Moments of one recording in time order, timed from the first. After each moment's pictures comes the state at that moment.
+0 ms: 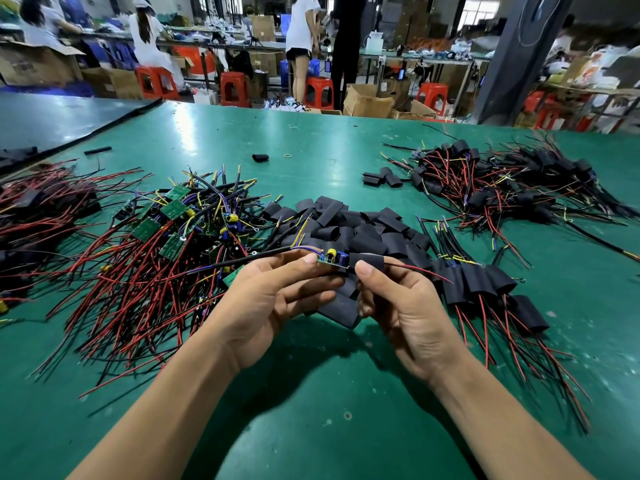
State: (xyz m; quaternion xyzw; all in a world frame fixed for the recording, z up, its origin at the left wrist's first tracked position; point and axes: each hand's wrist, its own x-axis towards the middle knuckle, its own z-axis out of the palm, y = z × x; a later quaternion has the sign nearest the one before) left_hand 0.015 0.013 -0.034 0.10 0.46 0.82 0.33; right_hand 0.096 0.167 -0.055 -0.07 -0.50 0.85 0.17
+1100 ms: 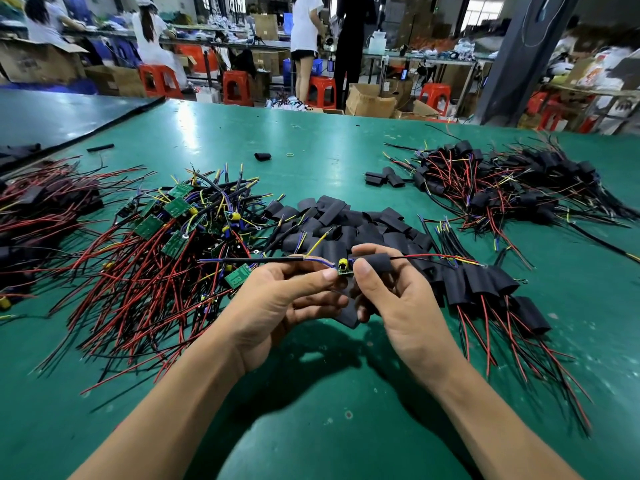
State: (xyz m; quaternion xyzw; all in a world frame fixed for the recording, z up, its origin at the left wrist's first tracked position) left_hand 0.020 0.016 -0.039 0.15 0.51 0.78 0.33; right_hand 0.097 0.163 -0.061 -0.04 -0.65 0.72 0.23
